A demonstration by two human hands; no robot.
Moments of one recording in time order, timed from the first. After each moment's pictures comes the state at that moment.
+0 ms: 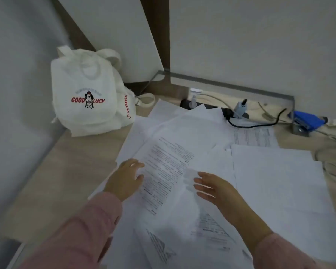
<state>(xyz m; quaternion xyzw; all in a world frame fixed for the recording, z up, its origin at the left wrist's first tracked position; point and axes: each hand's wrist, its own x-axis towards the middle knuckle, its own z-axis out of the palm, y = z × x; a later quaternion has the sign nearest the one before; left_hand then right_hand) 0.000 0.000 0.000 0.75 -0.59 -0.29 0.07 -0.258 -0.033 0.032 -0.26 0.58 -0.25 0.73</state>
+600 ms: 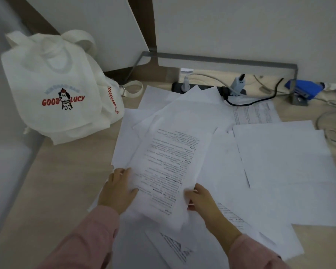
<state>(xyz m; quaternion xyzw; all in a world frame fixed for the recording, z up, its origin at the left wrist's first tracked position) 0.033 0.006 -0.038 0.76 -0.58 -0.29 -0.04 -0.192 0.002 -0.029 -0.30 0.68 -0.16 0.65</state>
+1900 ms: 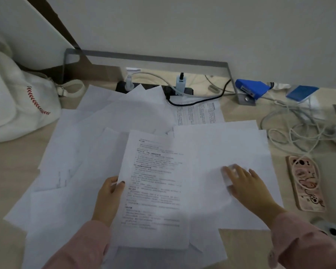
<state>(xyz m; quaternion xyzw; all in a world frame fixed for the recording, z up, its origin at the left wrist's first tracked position) -0.174 -0.010 -0.025 0.78 -0.25 -0.48 0.31 -0.523 -0.067 -0.062 -0.82 0.55 0.14 0.02</state>
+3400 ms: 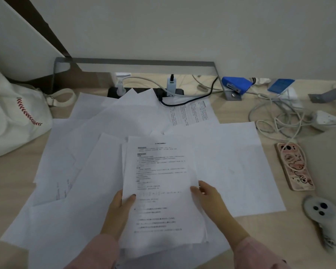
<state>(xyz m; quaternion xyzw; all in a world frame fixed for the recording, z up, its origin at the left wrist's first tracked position) -0.171 0.015 -0.030 0.71 -0.24 -0.59 0.30 -0.400 -0.009 -0.047 -0.42 0.73 -0.17 0.51</state>
